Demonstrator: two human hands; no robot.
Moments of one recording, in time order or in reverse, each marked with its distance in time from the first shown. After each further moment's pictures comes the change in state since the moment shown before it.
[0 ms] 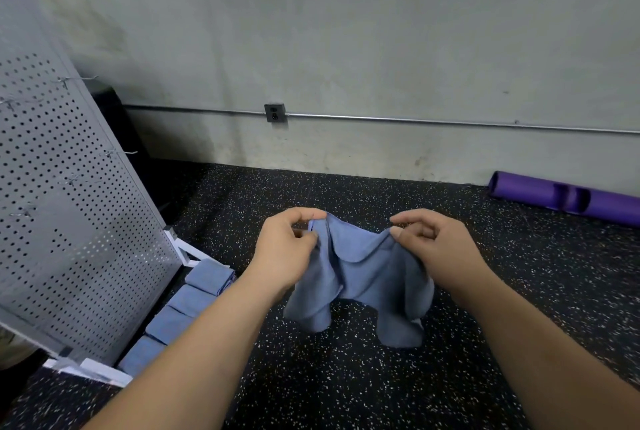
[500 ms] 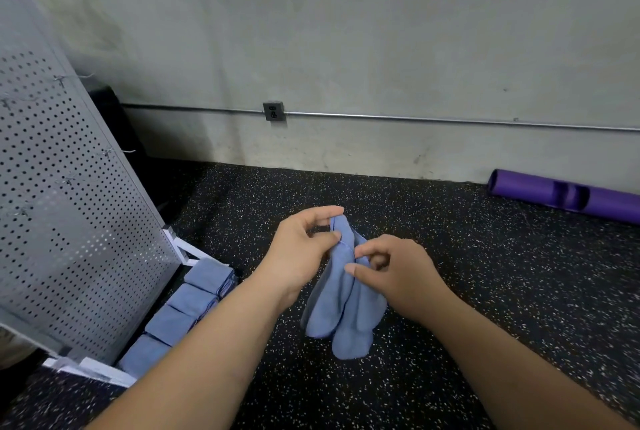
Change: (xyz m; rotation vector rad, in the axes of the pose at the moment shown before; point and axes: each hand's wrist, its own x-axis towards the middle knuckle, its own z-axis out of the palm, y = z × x) left_hand -0.013 0.014 0.021 -0.328 -0.166 -0.042; right_hand -0.023 0.005 0.046 -0.372 -0.125 -0.072
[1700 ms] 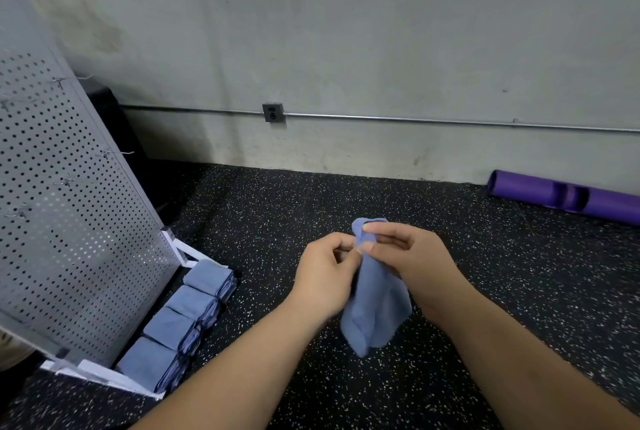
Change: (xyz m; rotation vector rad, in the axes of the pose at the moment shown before) left_hand -0.019 -0.024 0.036 0.253 0.029 0.043; right_hand 0.002 -0.017 -0.016 0.628 0.055 0.232
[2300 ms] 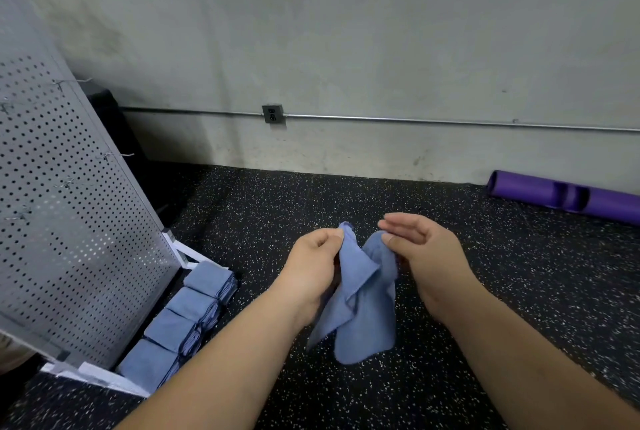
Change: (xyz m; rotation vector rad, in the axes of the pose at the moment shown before) left_hand 0.005 0.021 -0.012 -0.389 -0.016 -0.335; right_hand 0.012 0.008 -0.009 0.124 0.198 -0.025
